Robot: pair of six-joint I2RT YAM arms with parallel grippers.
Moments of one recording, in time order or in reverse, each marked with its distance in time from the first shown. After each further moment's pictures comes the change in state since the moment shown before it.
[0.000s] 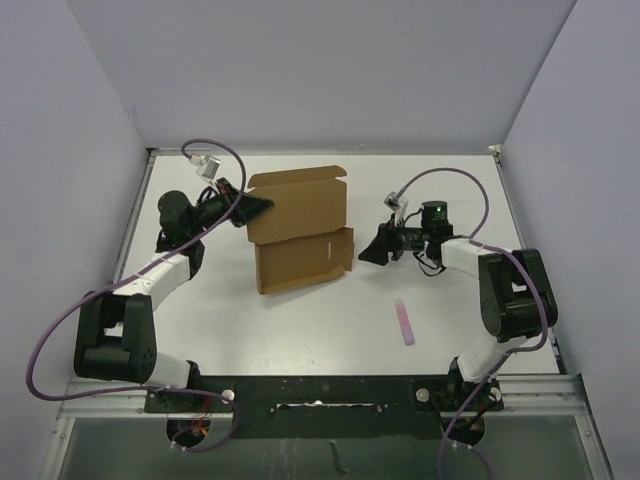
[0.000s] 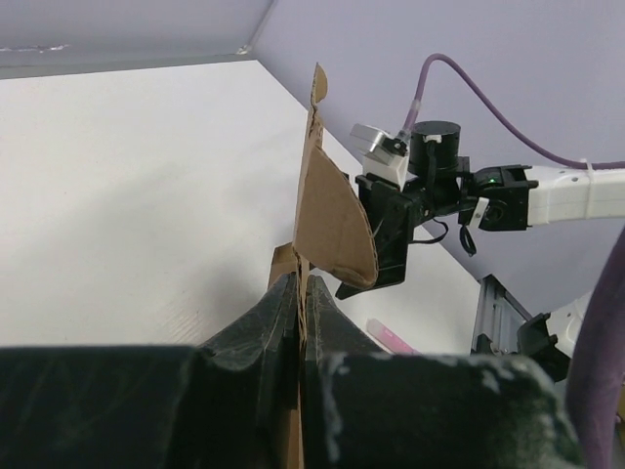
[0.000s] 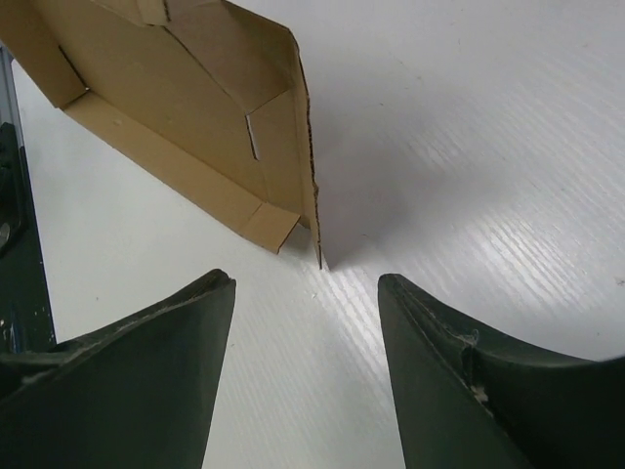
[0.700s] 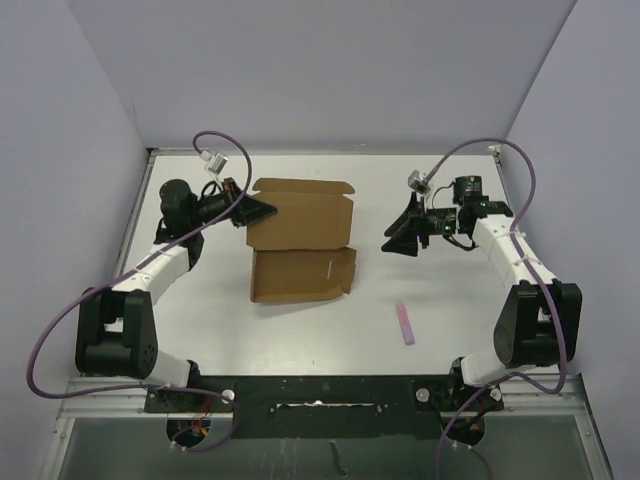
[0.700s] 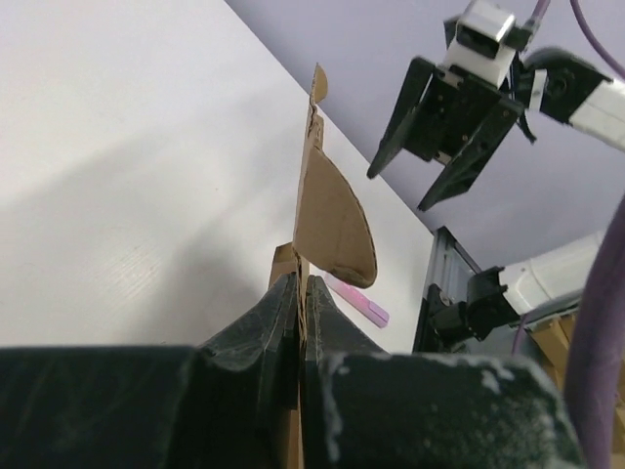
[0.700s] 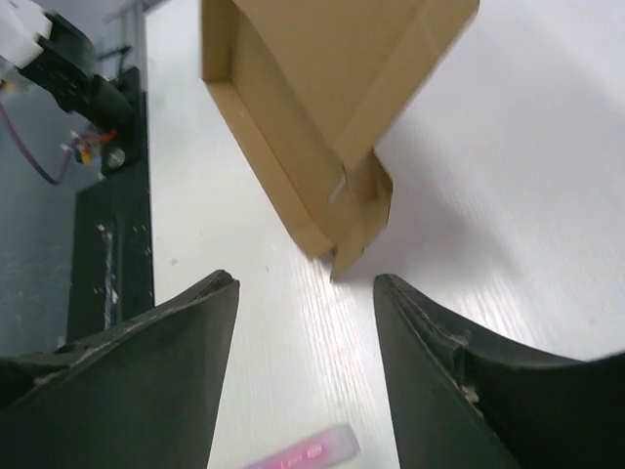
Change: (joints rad) left arm 0.003 0.037 0.105 -0.182 0.178 -0.013; right arm -0.109 -0.139 0.405 -0.923 -0.313 -0.620
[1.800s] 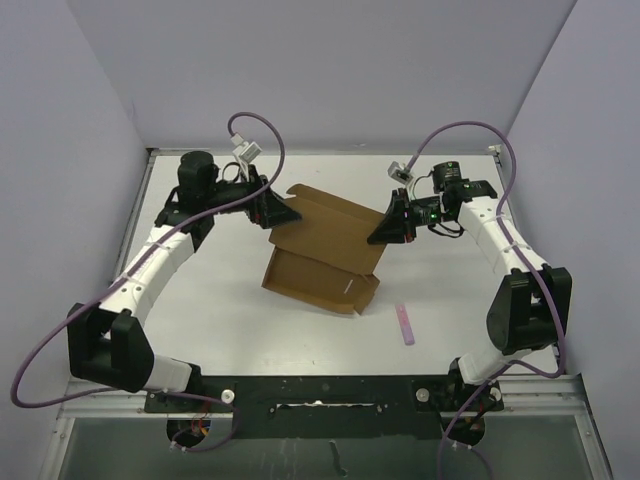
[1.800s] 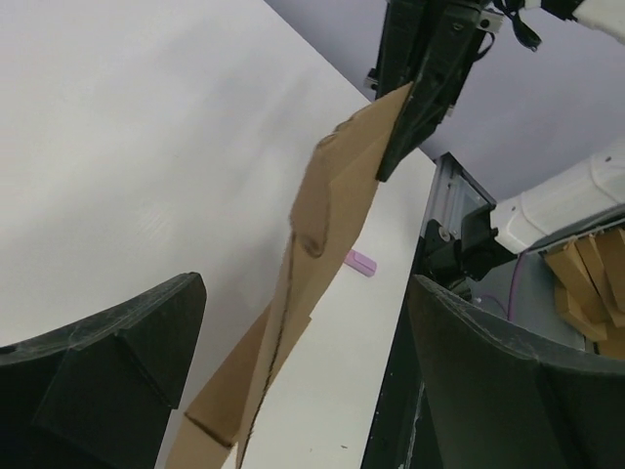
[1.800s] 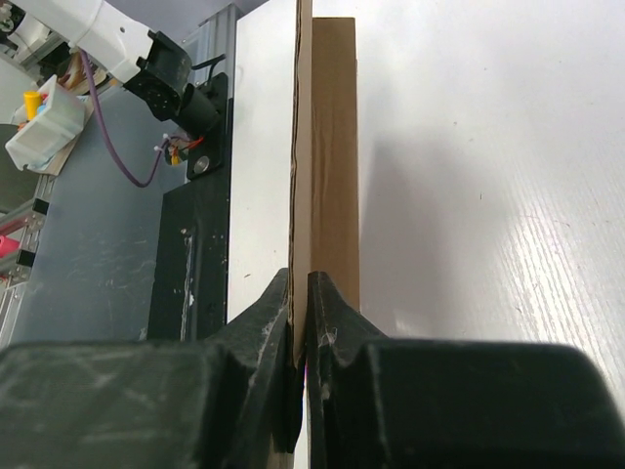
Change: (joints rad) left arm -0.135 -0.076 0.299 -0.698 -0.080 0.366; right arm 0.098 0.059 0.124 -0.114 -0.039 0.051
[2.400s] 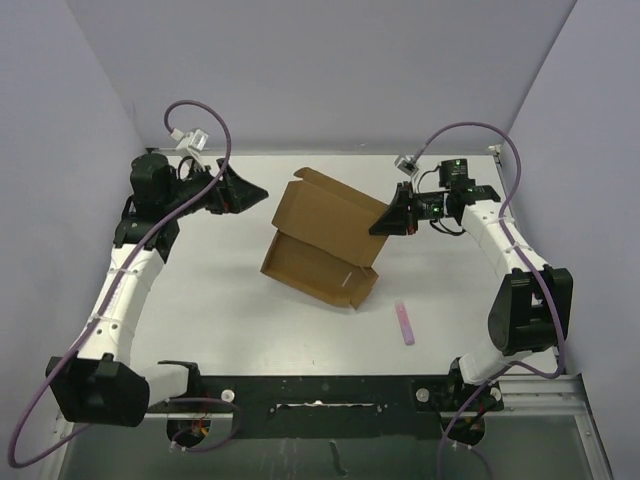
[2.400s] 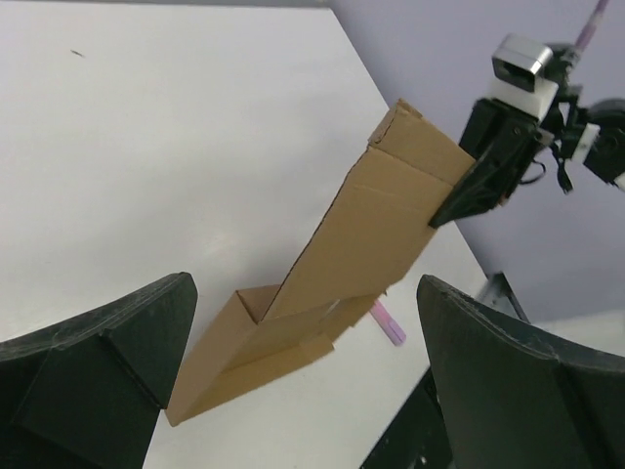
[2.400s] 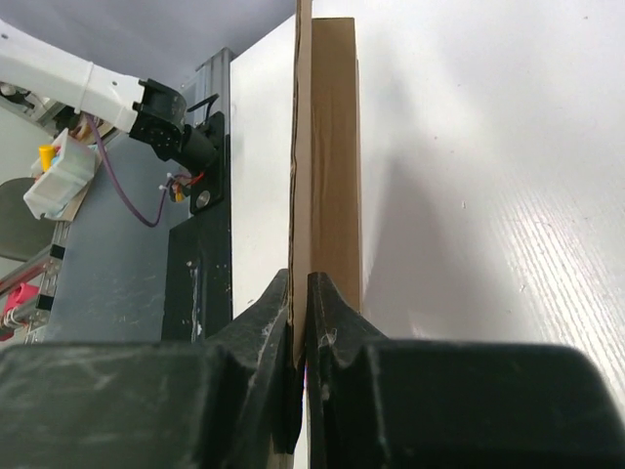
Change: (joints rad) left arm 0.143 -0.205 0.026 -0.175 -0.289 -0.120; right arm -0.039 -0.006 -0.056 0.266 -0.022 0.291
